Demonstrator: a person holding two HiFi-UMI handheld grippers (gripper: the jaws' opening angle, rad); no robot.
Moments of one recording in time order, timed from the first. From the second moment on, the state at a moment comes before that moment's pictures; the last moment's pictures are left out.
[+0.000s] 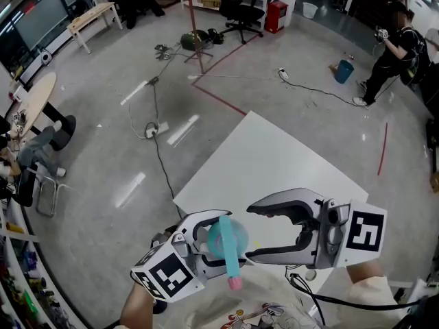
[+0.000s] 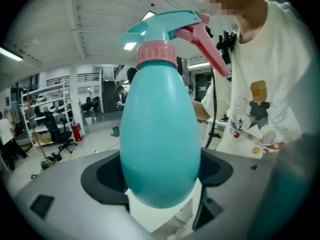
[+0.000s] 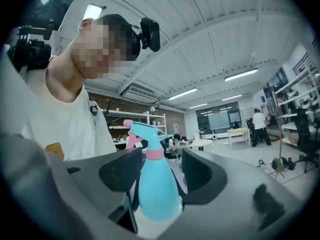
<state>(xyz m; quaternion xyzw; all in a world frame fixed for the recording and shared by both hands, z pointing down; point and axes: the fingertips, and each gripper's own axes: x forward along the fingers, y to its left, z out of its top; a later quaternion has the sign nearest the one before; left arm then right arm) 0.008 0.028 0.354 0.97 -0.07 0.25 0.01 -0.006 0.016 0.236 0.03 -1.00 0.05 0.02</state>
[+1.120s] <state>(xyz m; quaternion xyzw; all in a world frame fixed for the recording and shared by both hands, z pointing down) 0.016 0.005 0.364 0.96 -0.15 0.25 0.05 -0.033 0.007 0.248 0.06 -1.00 0.04 0.04</state>
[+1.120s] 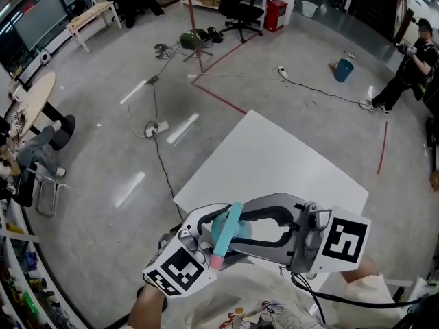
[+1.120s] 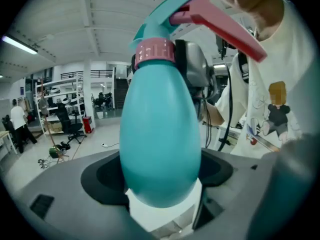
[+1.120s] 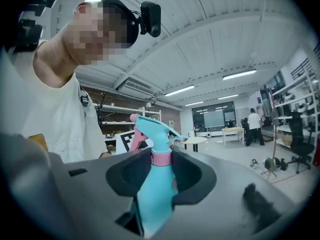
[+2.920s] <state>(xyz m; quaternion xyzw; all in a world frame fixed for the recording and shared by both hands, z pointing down) 0.016 0.036 0.364 0.95 -0.07 0.30 -0.02 -0.018 0.042 0.240 -0.07 -0.99 0.02 0.09</state>
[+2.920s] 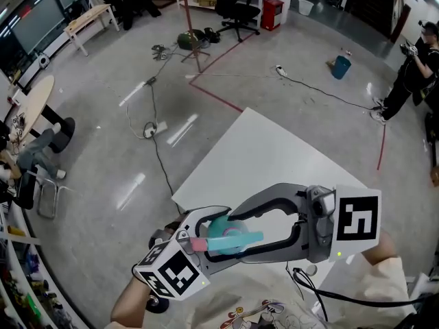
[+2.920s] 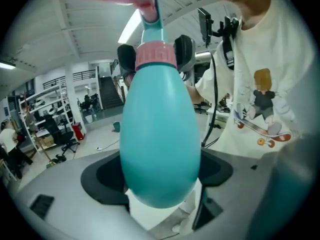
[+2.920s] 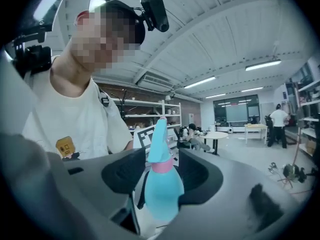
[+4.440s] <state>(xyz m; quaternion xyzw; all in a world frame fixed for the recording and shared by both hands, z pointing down) -0.010 -0.048 0.388 0.86 -0.43 0.28 0.02 -0.034 -0.026 0.271 0.27 -0.96 0.04 0.03</state>
